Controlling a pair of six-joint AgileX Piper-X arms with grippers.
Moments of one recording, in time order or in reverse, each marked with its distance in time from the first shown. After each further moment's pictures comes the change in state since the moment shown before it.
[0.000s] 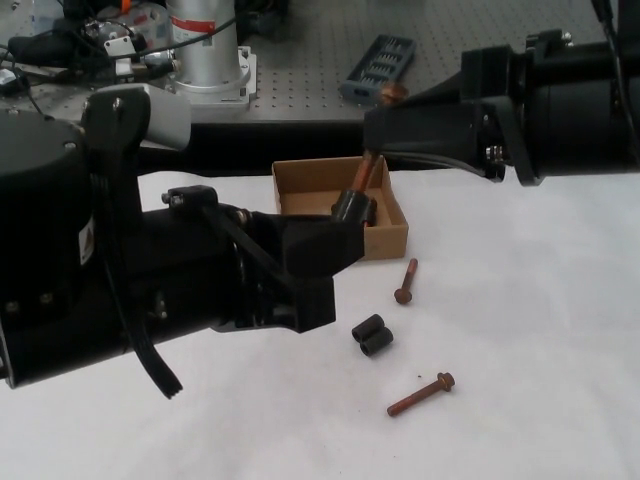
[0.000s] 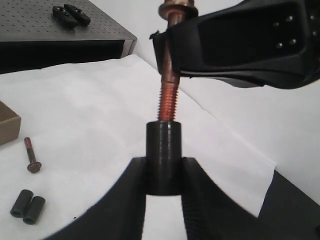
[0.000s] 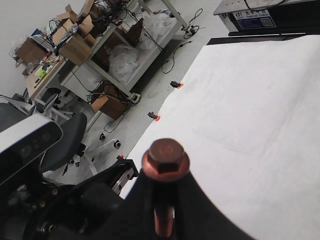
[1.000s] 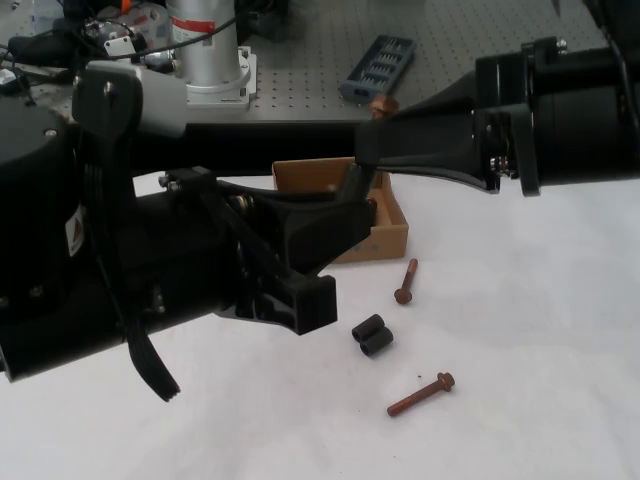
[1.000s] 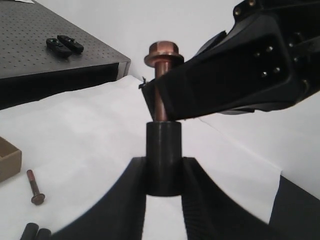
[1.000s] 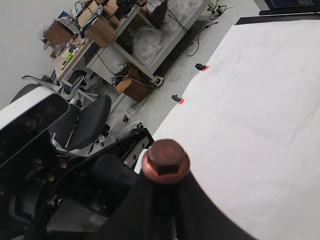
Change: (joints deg) left arm -0.1 -0.3 0.1 -3.5 0.1 4.7; right arm -0.1 0.0 0.0 0.5 -6.4 0.0
